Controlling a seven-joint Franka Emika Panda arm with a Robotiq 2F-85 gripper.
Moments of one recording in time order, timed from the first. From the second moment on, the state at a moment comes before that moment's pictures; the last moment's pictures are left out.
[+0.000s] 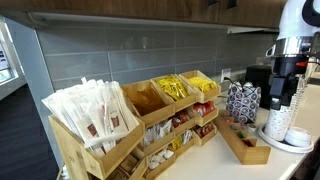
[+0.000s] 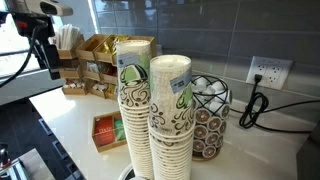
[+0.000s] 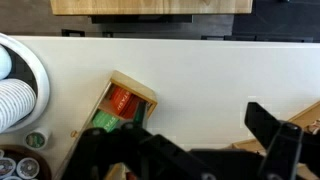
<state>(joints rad) -0.03 -0.83 -0.14 -2.39 0.03 1.49 -0.10</state>
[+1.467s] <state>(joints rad) 0.01 -0.81 0.03 -2.39 0.19 1.56 -0.01</state>
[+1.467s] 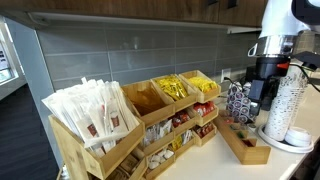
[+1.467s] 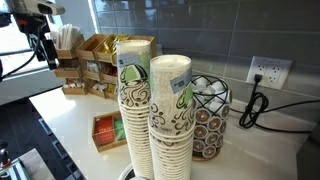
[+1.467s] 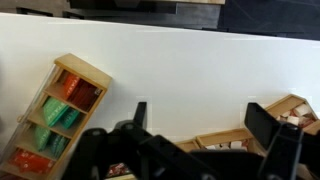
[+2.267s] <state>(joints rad) 0.04 -0.78 0.12 -2.38 0.28 1.65 0.09</state>
